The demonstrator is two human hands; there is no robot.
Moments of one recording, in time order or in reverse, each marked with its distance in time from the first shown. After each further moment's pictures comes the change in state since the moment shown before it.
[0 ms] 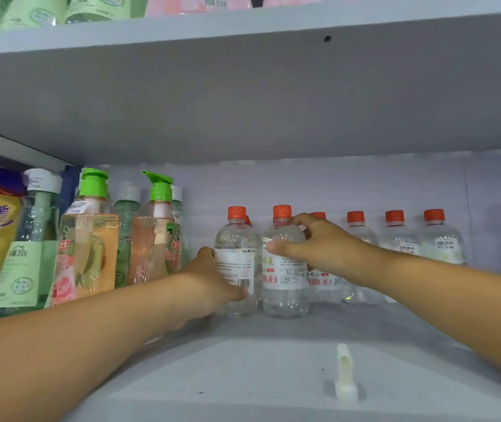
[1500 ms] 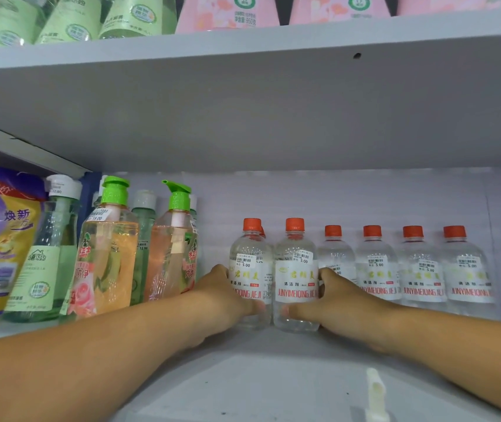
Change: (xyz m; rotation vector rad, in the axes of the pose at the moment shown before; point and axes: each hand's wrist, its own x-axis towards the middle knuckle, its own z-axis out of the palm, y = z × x) left_hand 0.013 -0.016 0.011 -0.071 0.026 0.005; right_hand -0.041 0.008 0.040 0.140 -0.058 0.123
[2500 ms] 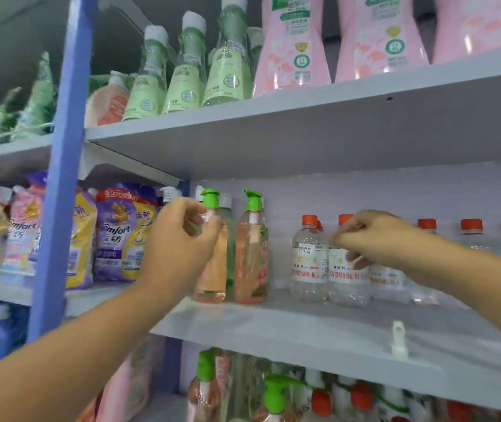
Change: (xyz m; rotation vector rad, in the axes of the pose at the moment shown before) left_hand -0.116 -0.020 -0.138 -0.051 0.788 0.382; right_hand -0.038 -0.103 -0.027 -0.127 0.079 -0.032
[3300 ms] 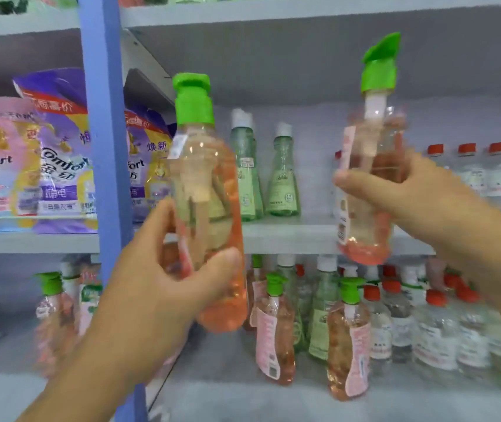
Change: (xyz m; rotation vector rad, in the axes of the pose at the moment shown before) left_hand -0.068 -0.126 -0.175 -0.511 -0.467 -0.137; right_hand -0.143 -0.131 0.147 0.081 0.323 -0.025
